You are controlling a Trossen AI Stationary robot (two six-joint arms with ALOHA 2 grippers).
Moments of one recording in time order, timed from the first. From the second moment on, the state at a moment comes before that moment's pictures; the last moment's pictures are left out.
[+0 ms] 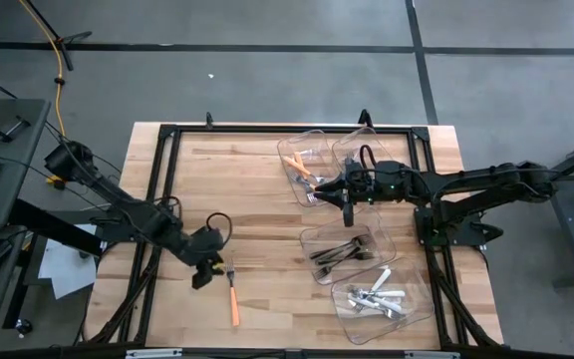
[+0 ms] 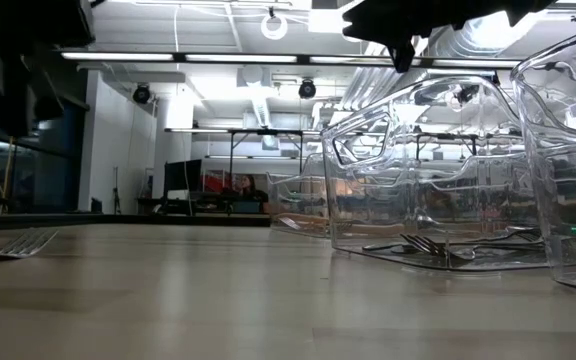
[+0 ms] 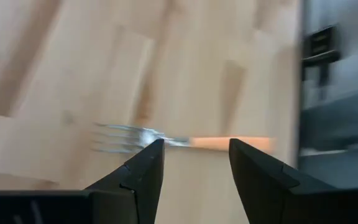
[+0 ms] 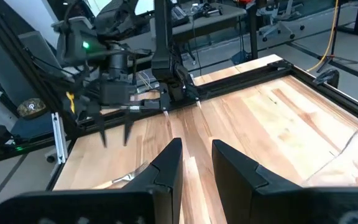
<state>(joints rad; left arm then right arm) -0.59 1.09 0.58 -0.36 -0.11 -0.90 -0.02 1.13 0.73 0.22 0.02 0.26</state>
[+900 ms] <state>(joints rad) -0.29 1.15 0.36 -0.17 0.14 -0.47 -0.02 1.13 0.73 0.19 0.02 0.27</state>
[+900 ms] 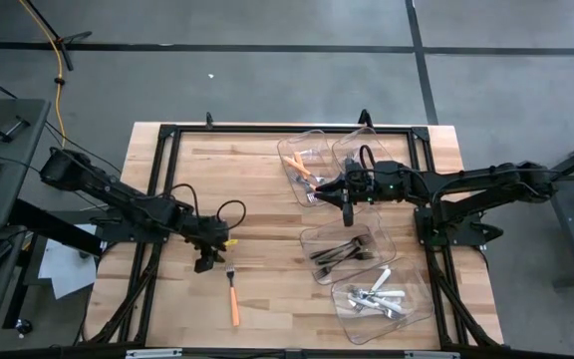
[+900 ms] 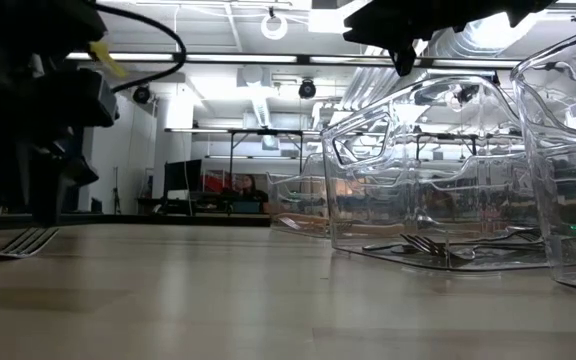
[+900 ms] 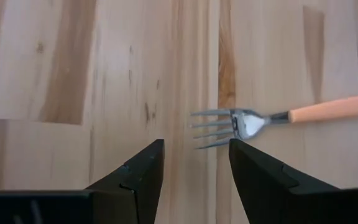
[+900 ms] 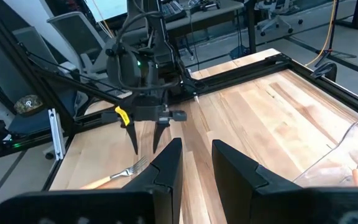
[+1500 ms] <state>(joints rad) -0.29 1.33 0.33 0.08 0.19 -0.47 -0.02 1.13 0.73 0.18 0.08 0.31</state>
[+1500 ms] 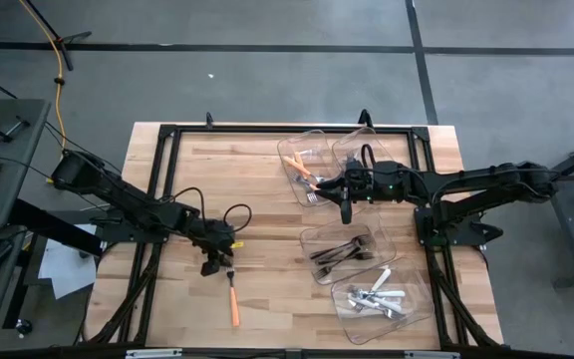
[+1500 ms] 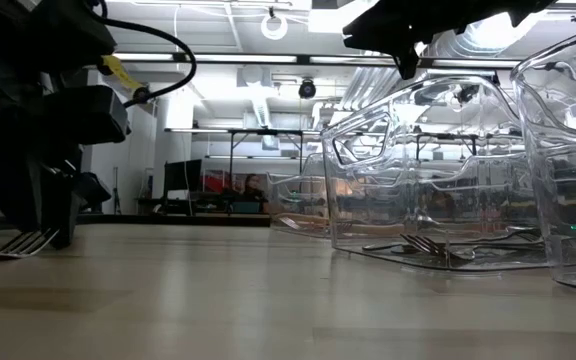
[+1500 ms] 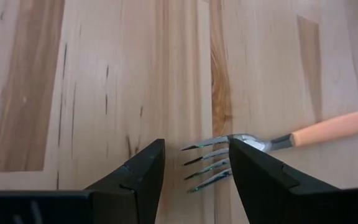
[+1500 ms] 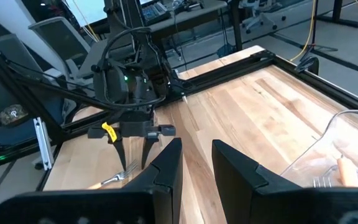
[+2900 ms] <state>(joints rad) -0.24 1.22 0.32 -0.01 0.36 -0.48 -0.02 1.13 0.73 0.18 0.08 0.31</state>
